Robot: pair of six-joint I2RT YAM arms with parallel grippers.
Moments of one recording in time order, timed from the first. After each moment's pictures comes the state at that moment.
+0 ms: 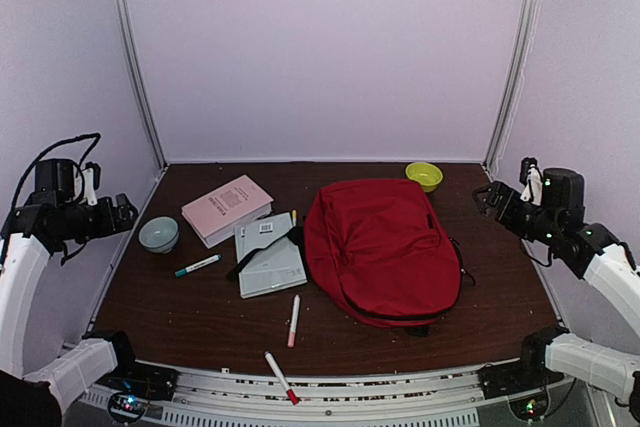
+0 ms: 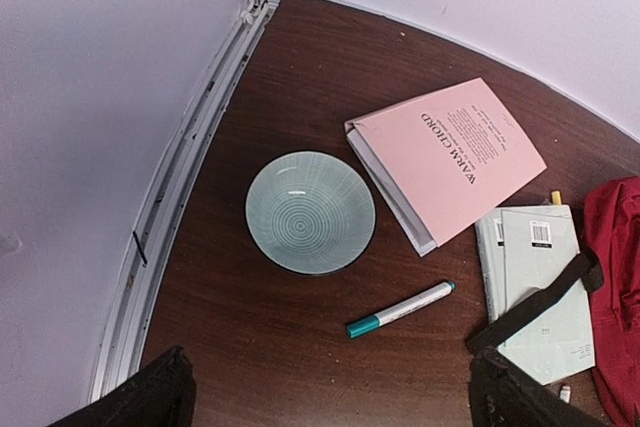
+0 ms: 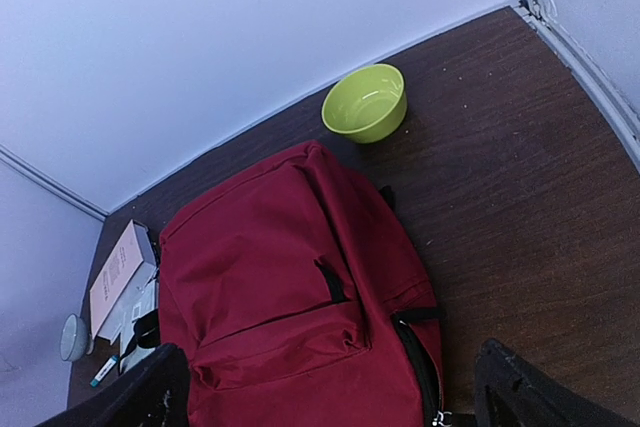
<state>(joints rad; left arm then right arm) 0.17 0.78 0.90 -0.82 0.13 -0.16 0.18 0.77 0.65 -0.30 -0.07 0.58</state>
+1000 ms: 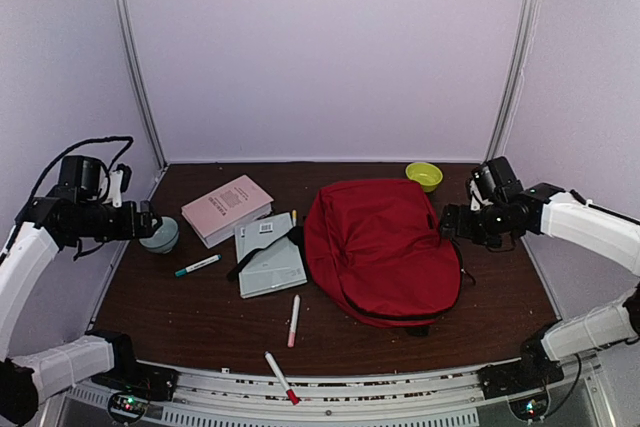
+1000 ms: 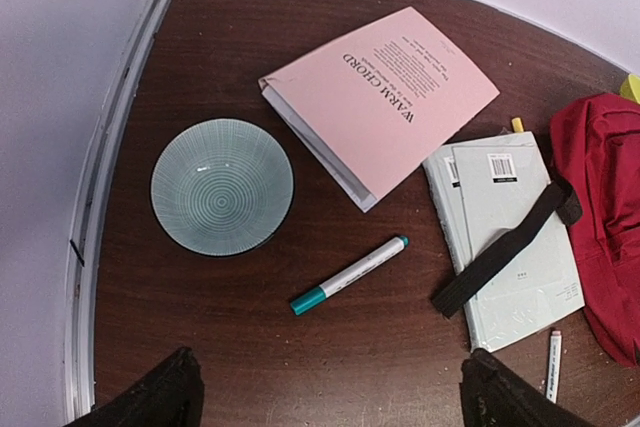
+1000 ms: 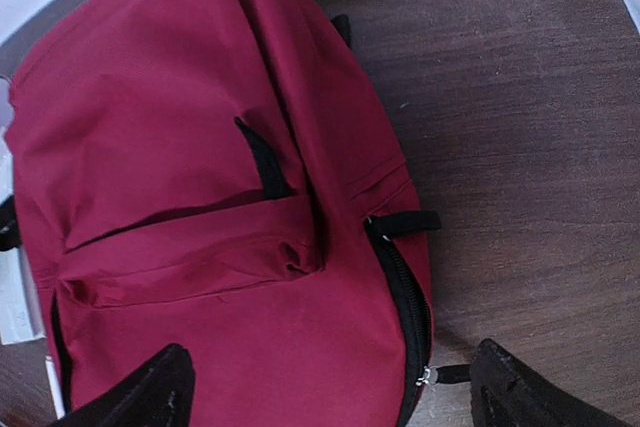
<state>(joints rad) -0.04 0.85 0.89 -0.82 0.12 -0.16 0.40 1.21 0.86 -0.56 0.08 0.54</state>
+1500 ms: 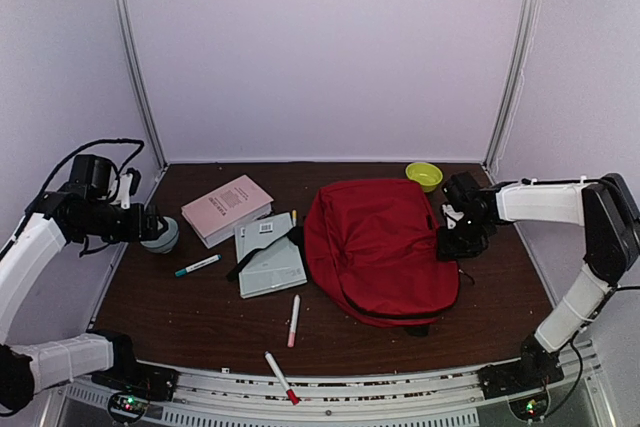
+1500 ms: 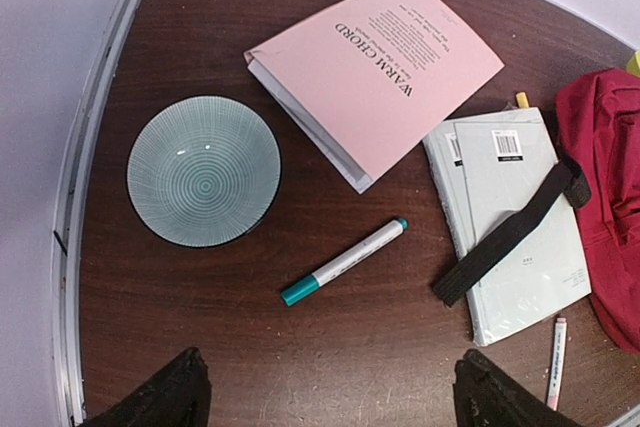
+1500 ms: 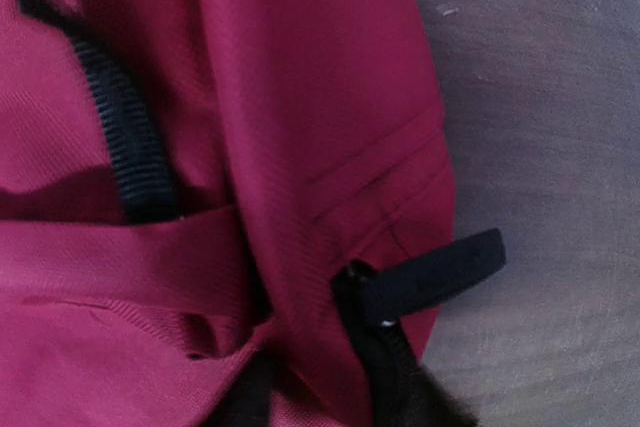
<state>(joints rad) -0.07 0.92 0.89 -0.82 0.12 -0.16 0.37 1.60 0.96 -0.60 0.06 0.36</state>
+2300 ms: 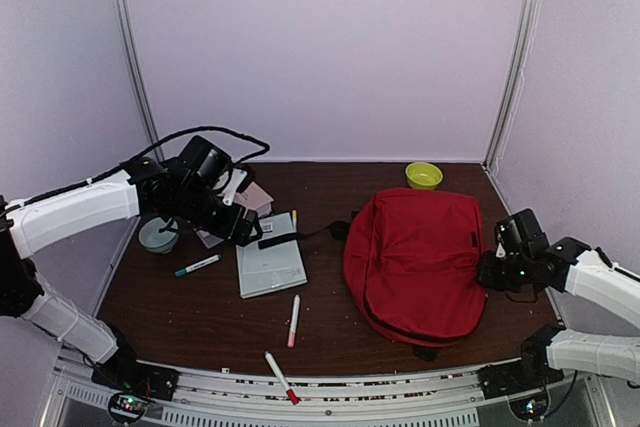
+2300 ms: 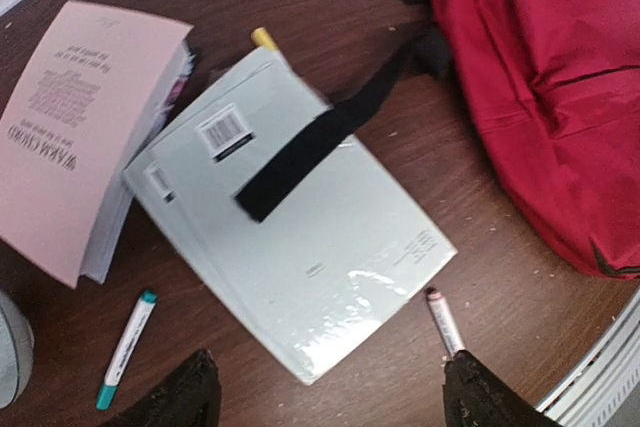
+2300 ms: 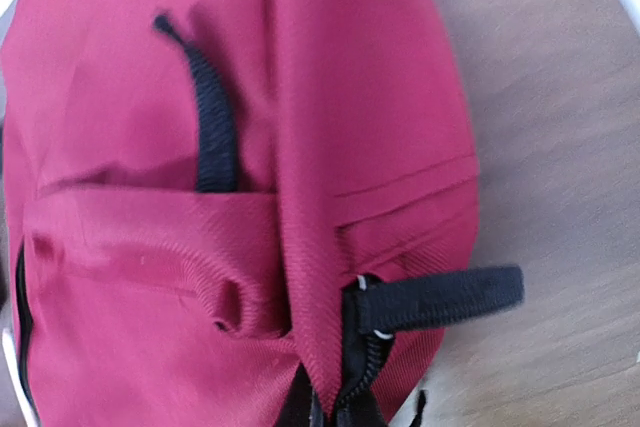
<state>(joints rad) -0.69 1.39 1.16 -0.71 0.00 -0.25 0.38 0.86 0.50 -0.61 0.12 0.66</state>
